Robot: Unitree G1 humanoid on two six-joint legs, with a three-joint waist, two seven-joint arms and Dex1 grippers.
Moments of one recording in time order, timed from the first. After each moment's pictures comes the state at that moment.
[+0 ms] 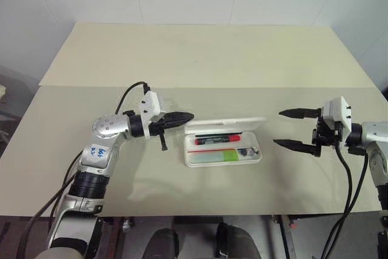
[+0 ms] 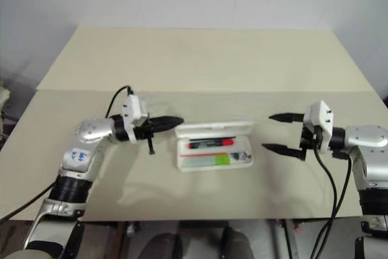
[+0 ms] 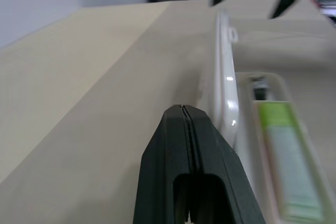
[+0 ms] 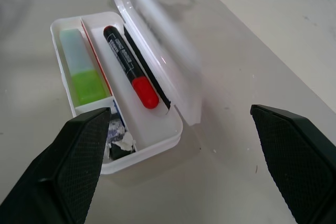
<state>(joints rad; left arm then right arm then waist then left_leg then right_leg) -0.55 0.46 -0.08 0.06 -0.29 0.11 -1.05 -0.41 -0.87 -0.14 0.27 0.46 0.03 1.38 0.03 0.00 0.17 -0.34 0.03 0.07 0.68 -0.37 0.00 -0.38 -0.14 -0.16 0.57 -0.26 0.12</state>
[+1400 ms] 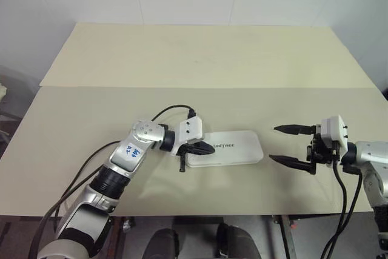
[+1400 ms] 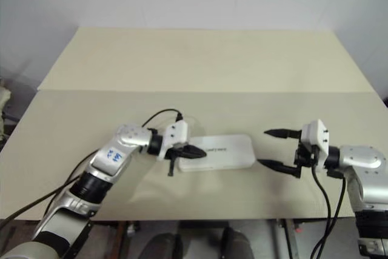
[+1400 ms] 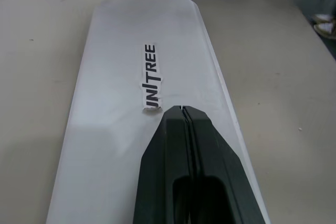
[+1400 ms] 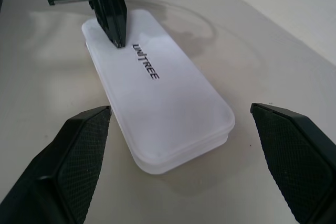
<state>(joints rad) -0.63 0.43 -0.38 0.02 -0.11 0.39 -1.06 -0.22 -0.80 -0.19 0.11 0.50 0.03 1.34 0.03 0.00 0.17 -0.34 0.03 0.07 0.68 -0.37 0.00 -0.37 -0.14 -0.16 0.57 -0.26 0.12</state>
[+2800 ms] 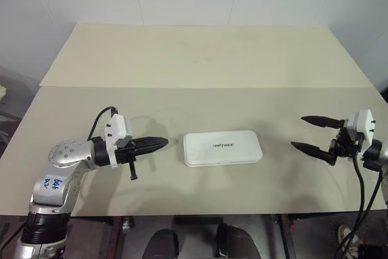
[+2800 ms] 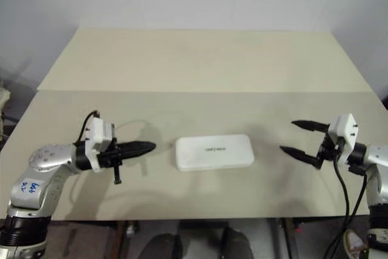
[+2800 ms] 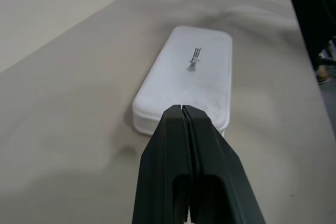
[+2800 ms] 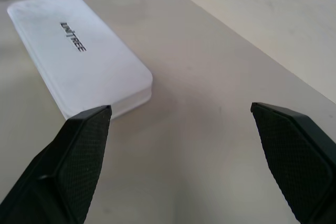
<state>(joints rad) -0.20 0.63 0.14 -0.28 -0.45 0.38 -1.06 -0.29 -0.87 -0.29 0.44 0.47 -0.11 1.38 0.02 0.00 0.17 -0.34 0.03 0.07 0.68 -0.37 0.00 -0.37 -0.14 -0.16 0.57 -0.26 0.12</state>
